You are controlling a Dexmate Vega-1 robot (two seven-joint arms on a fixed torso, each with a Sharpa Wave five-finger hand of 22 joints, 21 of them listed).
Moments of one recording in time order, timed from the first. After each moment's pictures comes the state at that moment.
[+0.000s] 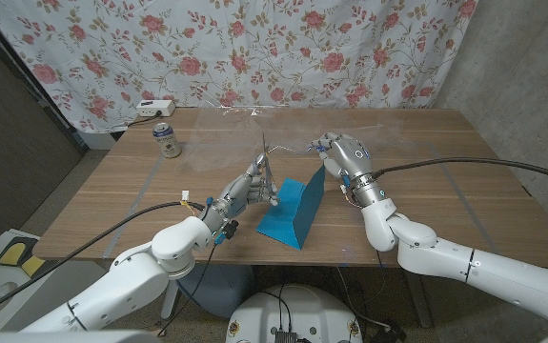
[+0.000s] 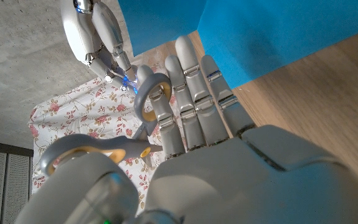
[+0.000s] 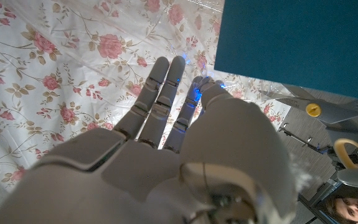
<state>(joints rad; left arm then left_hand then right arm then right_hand) 1.31 0.84 0.38 -2.13 -0.59 0.07 0.19 0.31 -0.16 0.03 0.08 0.26 0.92 0.07 0.78 0.74 0.91 0.00 0.77 0.81 1.06 -0.09 0.52 0.58 0.69 0.04 0.51 0.21 -0.74 -0.89 -1.03 -1.86 -0.53 -0.32 -0.84 1.26 0.18 0.33 -0.12 0.18 0.86 -0.20 0.21 0.28 0.58 -0.19 0.90 0.63 0.82 -0.10 0.26 0.93 0.46 -0.04 1.01 0.18</state>
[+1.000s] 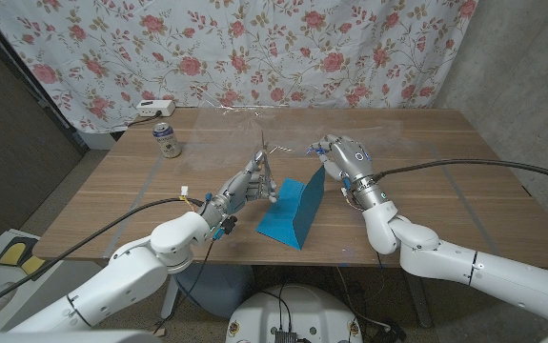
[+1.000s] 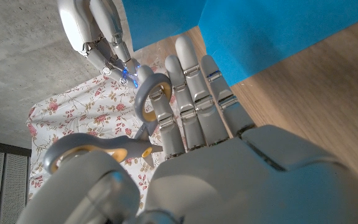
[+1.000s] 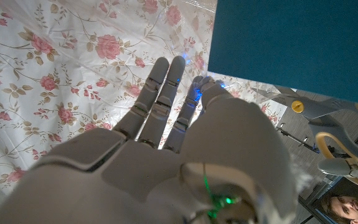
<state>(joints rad) 1.28 0.85 0.37 -2.12 -0.62 0.08 0.18 0.33 -0.12 -0.01 0.10 0.29 0.92 0.07 0.77 0.74 0.91 0.00 0.77 0.81 1.06 -0.09 0.52 0.58 0.69 0.04 0.50 0.21 -0.75 -0.90 -1.04 -1.88 -0.53 -0.32 -0.84 1.25 0.18 0.33 -0.12 0.18 0.87 -0.20 0.21 0.28 0.59 -0.20 0.89 0.63 0.82 -0.10 0.25 0.93 0.45 -0.05 1.02 0.18</state>
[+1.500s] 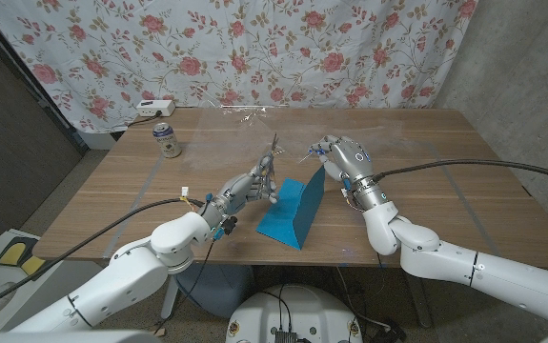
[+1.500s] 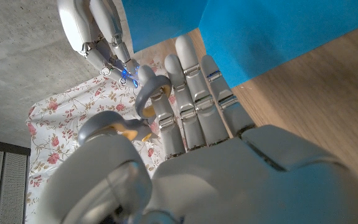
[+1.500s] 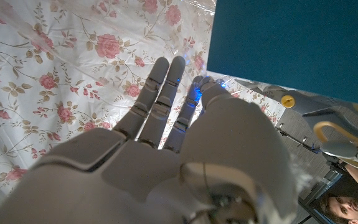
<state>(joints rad) 1.29 0.84 0.38 -2.12 -0.62 0.07 0.17 0.57 0.13 0.15 0.02 0.23 0.92 0.07 0.78 0.77 0.92 -0.01 0.77 0.82 1.07 -0.08 0.52 0.58 0.69 0.05 0.50 0.22 -0.75 -0.91 -1.04 -1.88 -0.54 -0.32 -0.84 1.25 0.18 0.33 -0.12 0.18 0.87 -0.20 0.21 0.28 0.59 -0.20 0.89 0.63 0.82 -0.10 0.24 0.93 0.45 -0.05 1.02 0.18</state>
